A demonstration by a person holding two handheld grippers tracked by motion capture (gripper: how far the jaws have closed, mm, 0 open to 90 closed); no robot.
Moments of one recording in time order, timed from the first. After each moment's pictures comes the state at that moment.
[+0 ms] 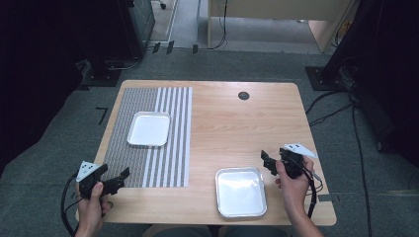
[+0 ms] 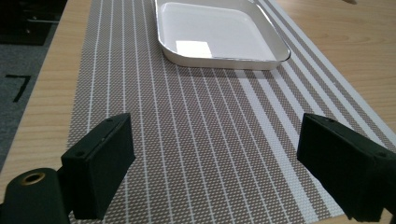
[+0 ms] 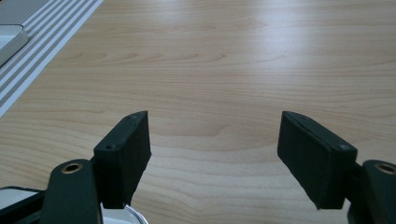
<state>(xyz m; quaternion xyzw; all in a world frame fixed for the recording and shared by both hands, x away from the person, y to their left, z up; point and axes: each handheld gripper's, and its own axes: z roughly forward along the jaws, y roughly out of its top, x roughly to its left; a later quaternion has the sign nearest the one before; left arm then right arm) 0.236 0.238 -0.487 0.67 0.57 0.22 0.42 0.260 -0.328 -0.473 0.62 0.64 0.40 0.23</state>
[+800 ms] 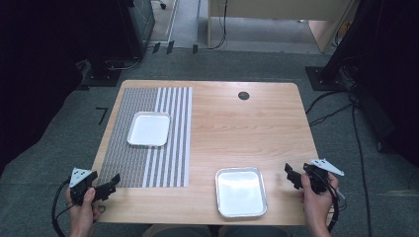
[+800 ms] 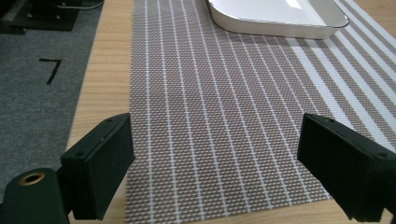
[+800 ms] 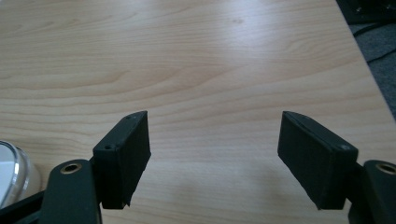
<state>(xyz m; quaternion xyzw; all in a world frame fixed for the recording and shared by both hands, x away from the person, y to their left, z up) 0.228 0.266 -0.506 0.67 0.59 0.23 0.38 0.222 -0.394 -0.501 0.67 0.61 0.36 0.24</state>
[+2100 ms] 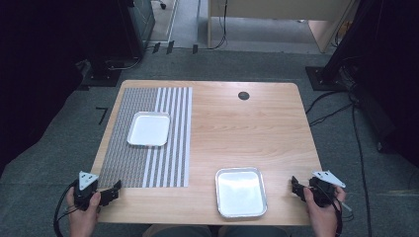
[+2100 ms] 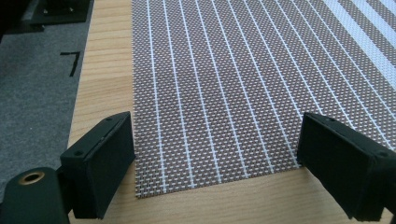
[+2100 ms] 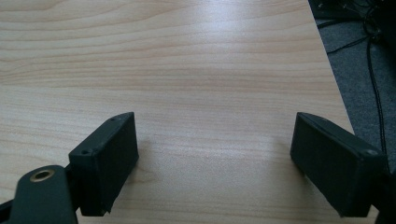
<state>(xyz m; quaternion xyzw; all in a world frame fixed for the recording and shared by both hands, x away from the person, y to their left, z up) 0.223 0.259 -0.519 0.71 0.58 0.25 0.31 0.195 -0.408 -0.525 0.67 0.63 0.29 0.28</state>
